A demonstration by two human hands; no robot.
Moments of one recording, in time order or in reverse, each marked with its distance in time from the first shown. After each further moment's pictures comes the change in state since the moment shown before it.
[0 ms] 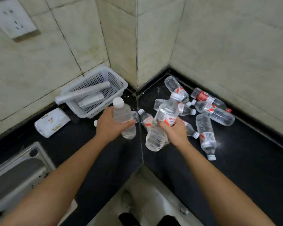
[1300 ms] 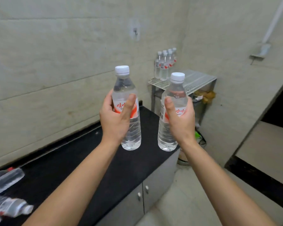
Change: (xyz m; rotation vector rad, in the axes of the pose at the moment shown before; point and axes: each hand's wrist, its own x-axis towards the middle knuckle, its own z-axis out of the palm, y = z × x) left_hand -0.533 0.371 0.239 -0.918 -1.090 0.872; right_hand -0.574 0.080 -0.397 0.145 1.750 -0.219
